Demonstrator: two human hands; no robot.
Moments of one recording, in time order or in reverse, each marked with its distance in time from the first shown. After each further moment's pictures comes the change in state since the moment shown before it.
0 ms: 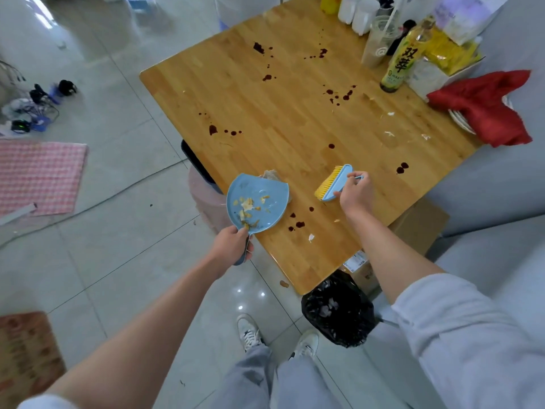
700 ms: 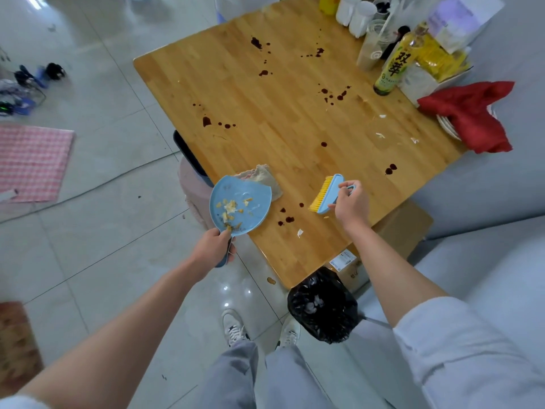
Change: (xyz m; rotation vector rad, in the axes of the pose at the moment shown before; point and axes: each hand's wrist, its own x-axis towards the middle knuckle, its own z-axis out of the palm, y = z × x) left_hand -0.005 -0.026 -0.007 0.028 0.047 -0.001; right_hand -0.023 0.017 -0.023 -0.096 -0.113 -0.054
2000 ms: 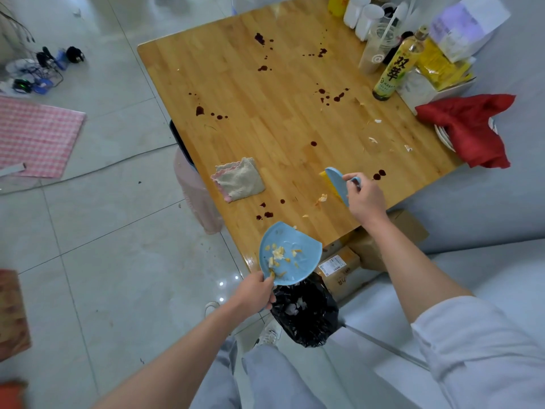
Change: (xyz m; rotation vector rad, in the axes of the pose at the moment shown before) left_hand -0.061 -0.043 0.165 0.144 -0.230 -0.036; right_hand 0.053 0.023 -0.082 -0.318 -0.118 -0.390
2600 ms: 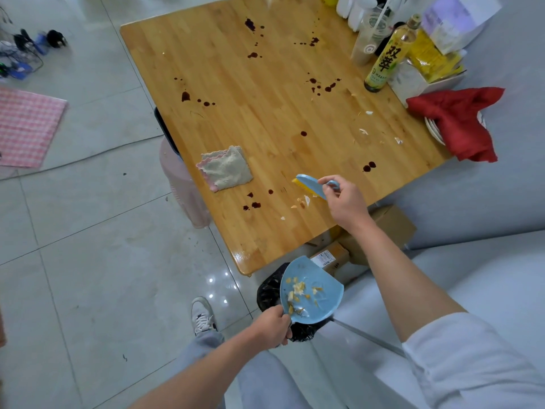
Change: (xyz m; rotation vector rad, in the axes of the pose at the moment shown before) left_hand -0.001 -0.039 0.092 0.095 -0.273 -0.014; right_hand -0.030 0.001 0.005 0.097 -0.175 -0.064
